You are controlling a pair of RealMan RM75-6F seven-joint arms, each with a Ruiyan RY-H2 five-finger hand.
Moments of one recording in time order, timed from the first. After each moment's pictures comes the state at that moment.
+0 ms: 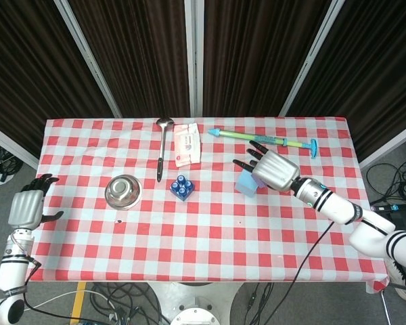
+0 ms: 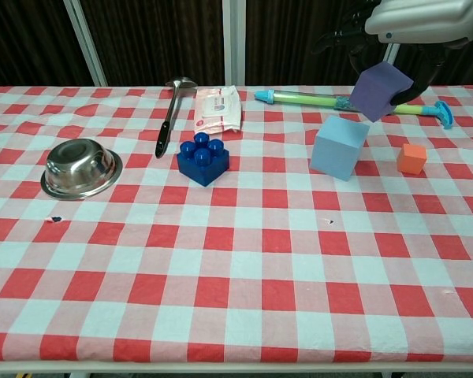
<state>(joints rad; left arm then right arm) -0.29 -1.42 -0.14 -1.20 1.29 1.23 -0.05 0.98 -1.22 -0.02 -1.20 -1.77 0.89 0.10</state>
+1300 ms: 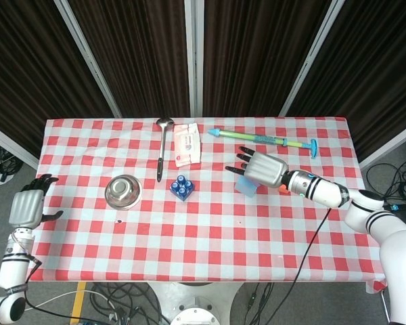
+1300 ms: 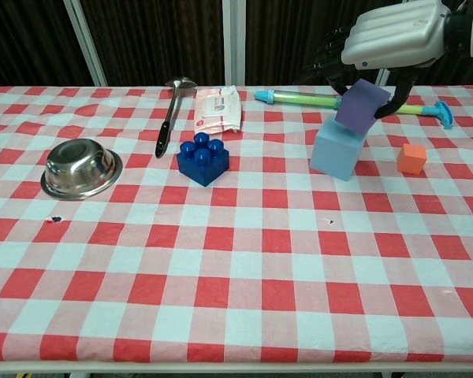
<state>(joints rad) -0.30 -1.45 -0.14 -1.14 1.29 1.21 -0.06 1.09 -1.39 -0.20 -0.81 -1.94 1.01 0.36</state>
